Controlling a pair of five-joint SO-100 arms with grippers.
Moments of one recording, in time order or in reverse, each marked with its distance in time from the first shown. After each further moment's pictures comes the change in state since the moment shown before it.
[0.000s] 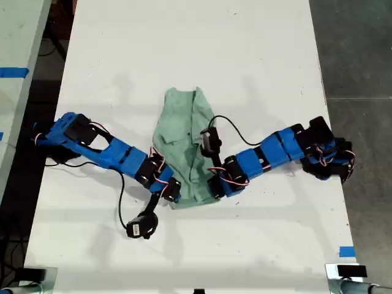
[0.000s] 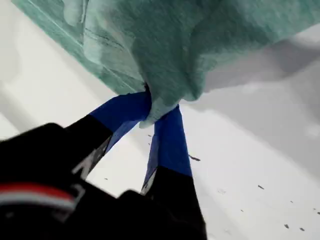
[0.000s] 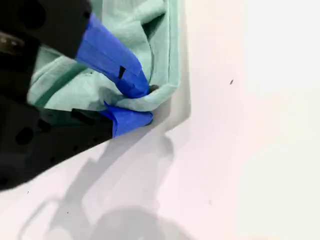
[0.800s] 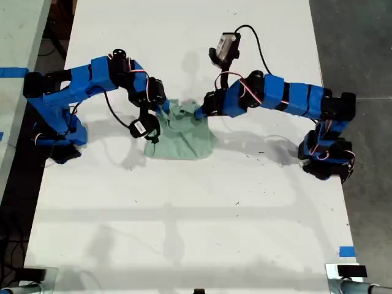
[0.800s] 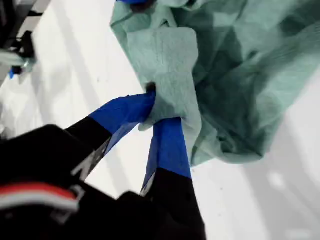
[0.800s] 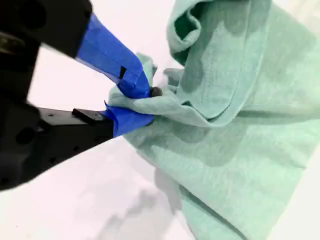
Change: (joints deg) arm 0 -39.3 43.6 26.6 12.4 10.5; arm 1 33.3 22.6 2.6 -7.3 -24.6
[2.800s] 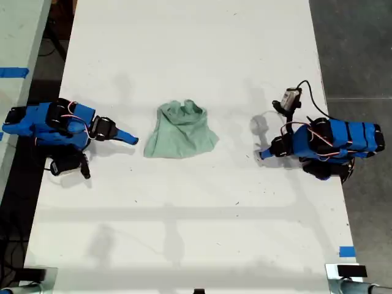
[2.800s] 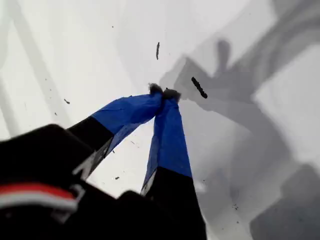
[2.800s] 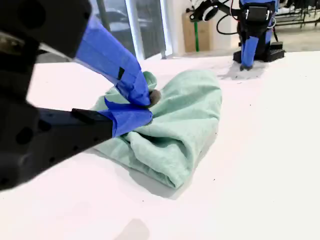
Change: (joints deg) arm 0 18.9 107.2 104.5 -28.9 5.9; arm 1 -11.6 110.4 109.2 8.6 9.8
